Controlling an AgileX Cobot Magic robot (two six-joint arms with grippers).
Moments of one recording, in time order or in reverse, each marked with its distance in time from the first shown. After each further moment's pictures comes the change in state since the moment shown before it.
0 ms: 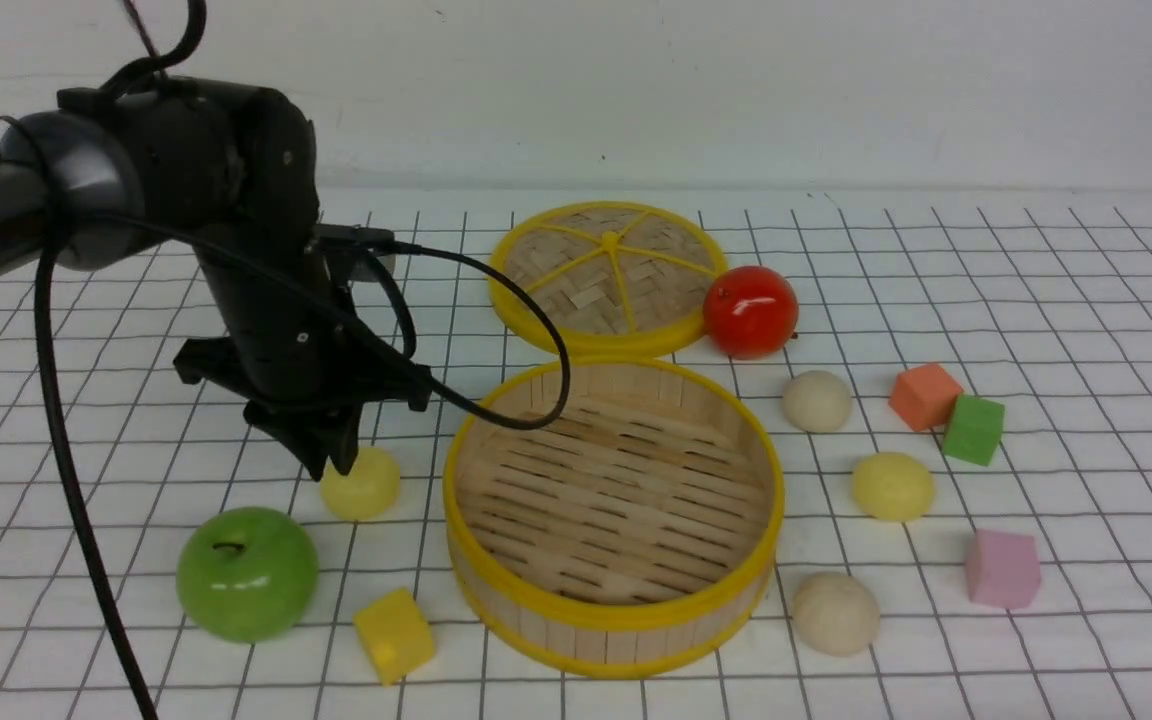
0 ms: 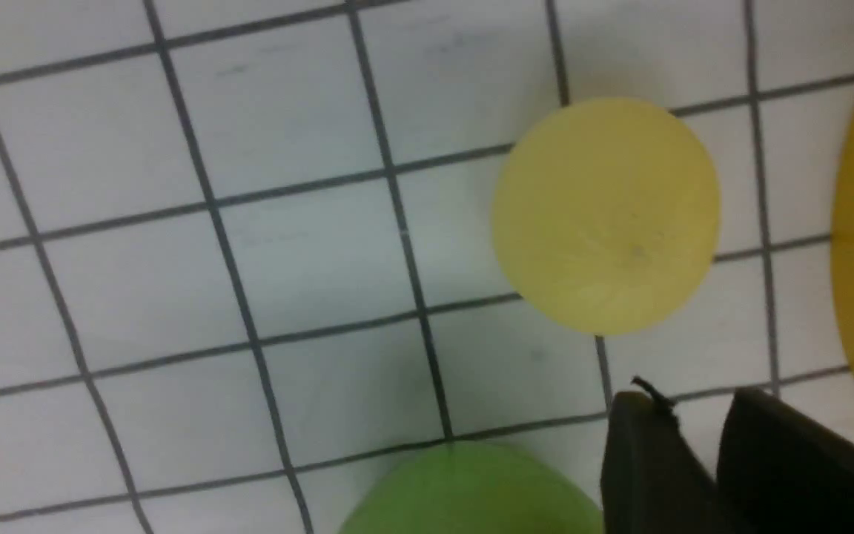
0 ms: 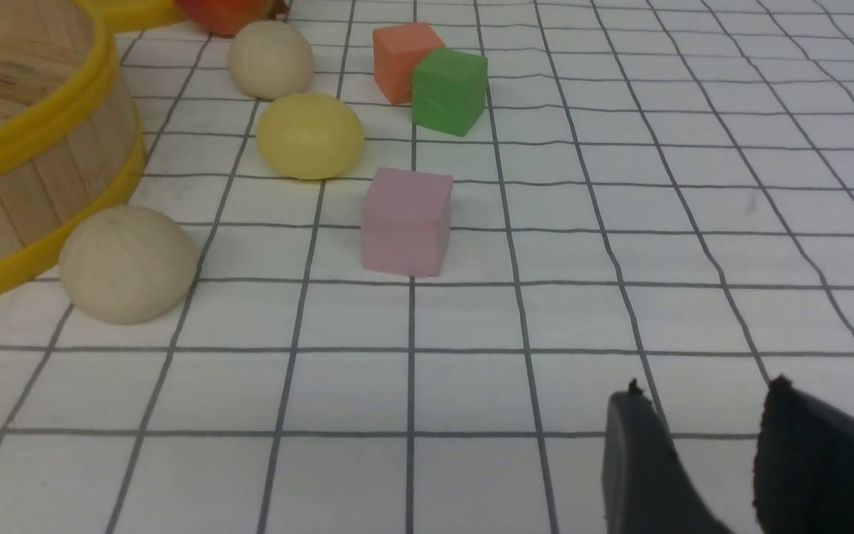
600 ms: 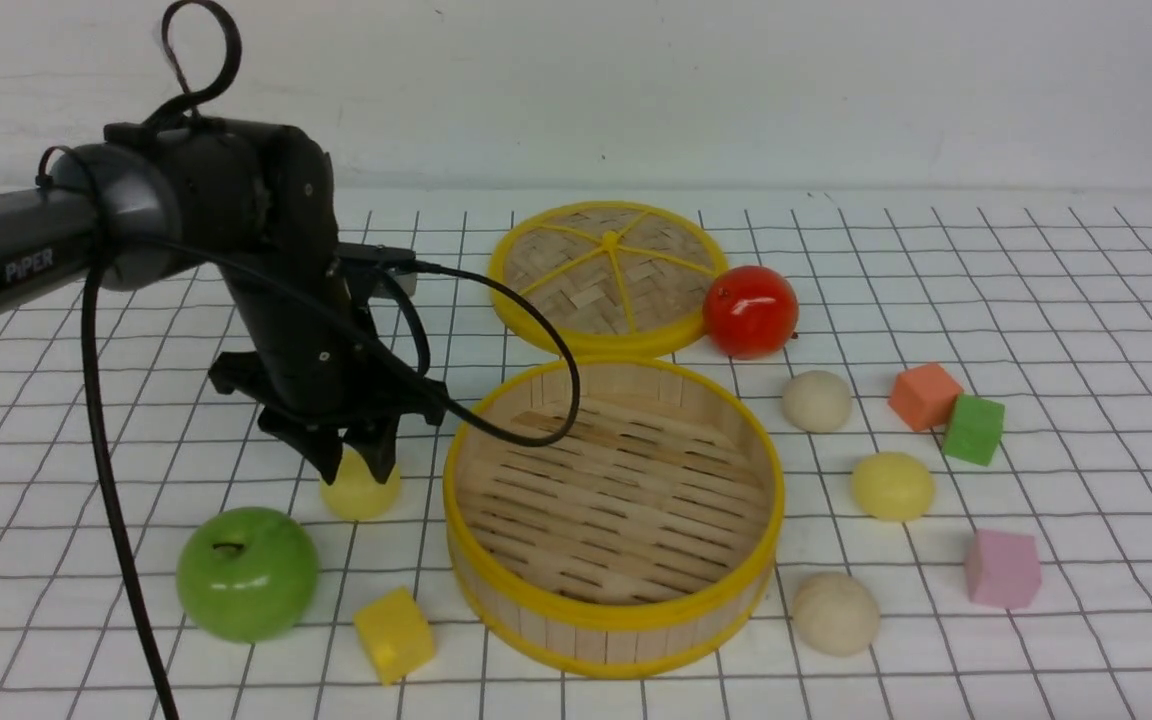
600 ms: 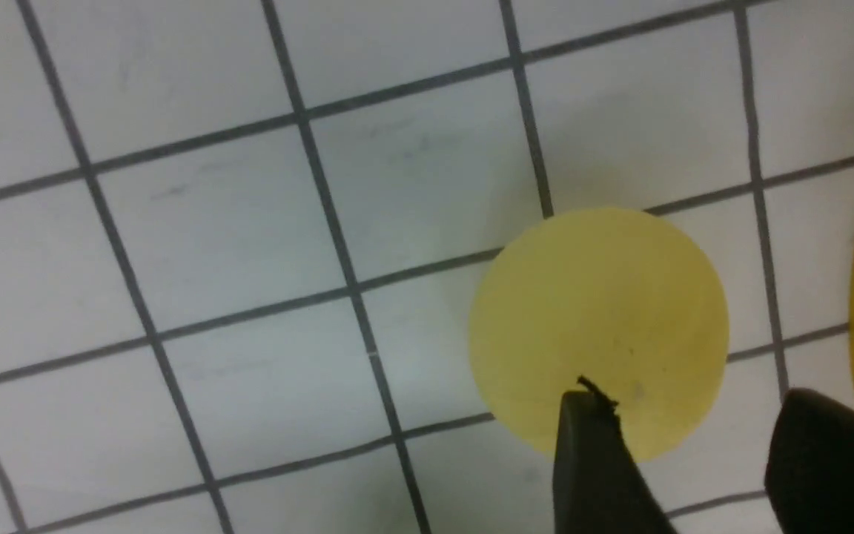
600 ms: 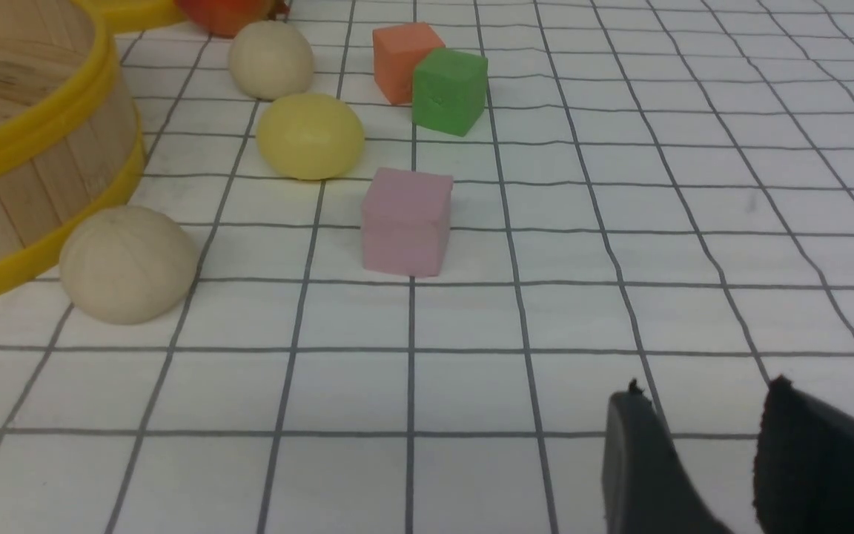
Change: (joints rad) right arm 0.000 0.000 0.000 0.000 0.000 0.000; left arm 0.002 0.069 -0.006 -0.038 -0.089 0.076
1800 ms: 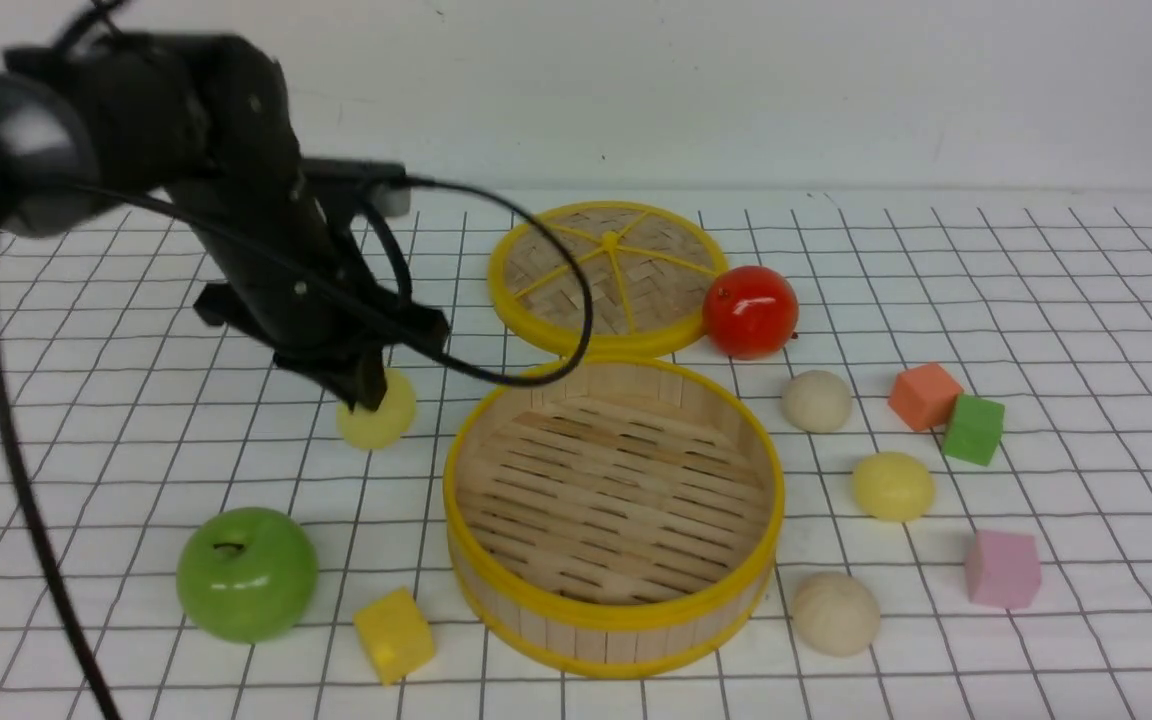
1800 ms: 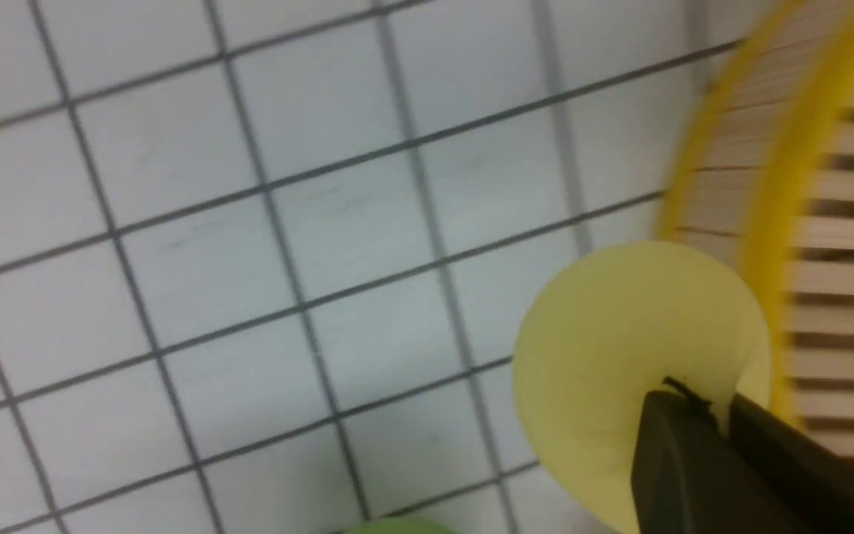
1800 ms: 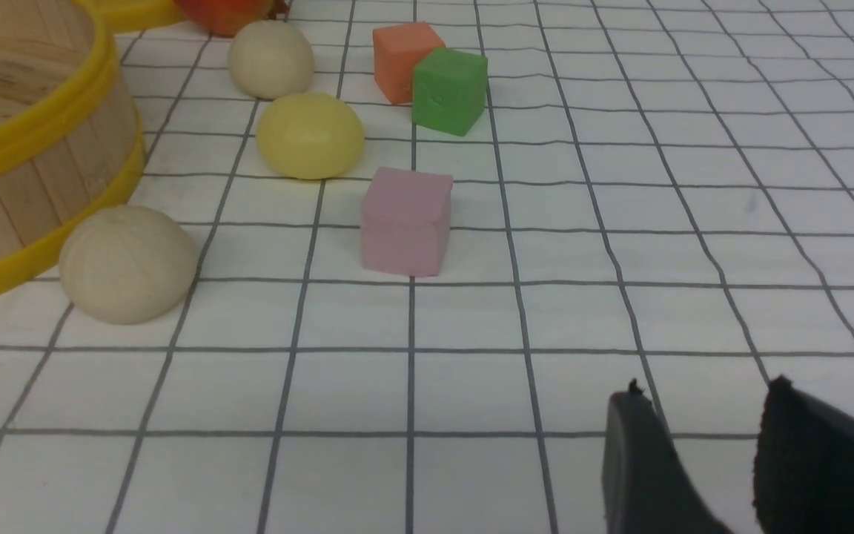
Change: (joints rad) right arm 0.000 0.000 0.000 0.000 0.000 0.000; left arm -0.012 -0.177 -0.006 -0.092 0.012 0.084
